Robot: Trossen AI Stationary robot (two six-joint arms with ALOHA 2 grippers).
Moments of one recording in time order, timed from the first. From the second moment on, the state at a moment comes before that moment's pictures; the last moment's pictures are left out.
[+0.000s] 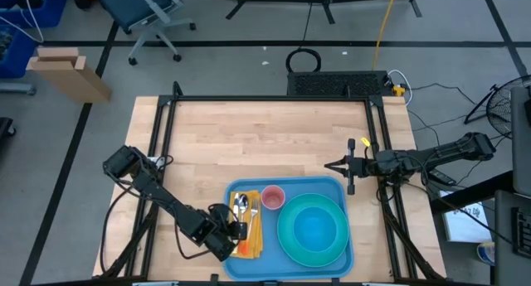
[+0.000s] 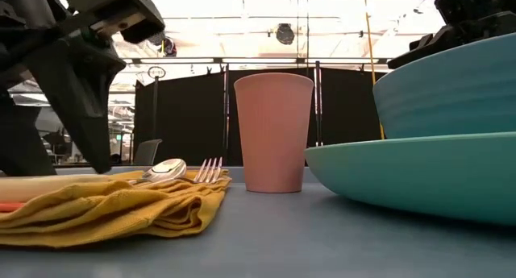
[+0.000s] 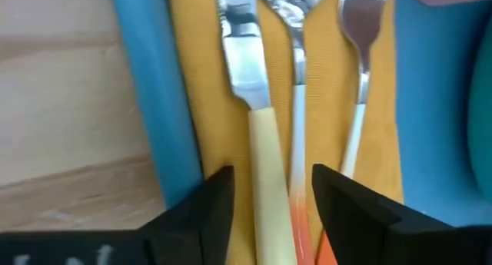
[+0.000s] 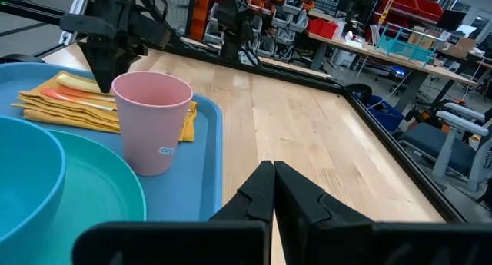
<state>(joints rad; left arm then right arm) -0.67 1.85 1.09 -0.50 -0.33 -2.12 0.20 0.45 0.16 0.11 0.28 -0.19</state>
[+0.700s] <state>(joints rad) -0.61 1.51 1.09 -0.76 -0.69 -0.87 0.20 0.45 0.16 0.23 0.28 -0.19</state>
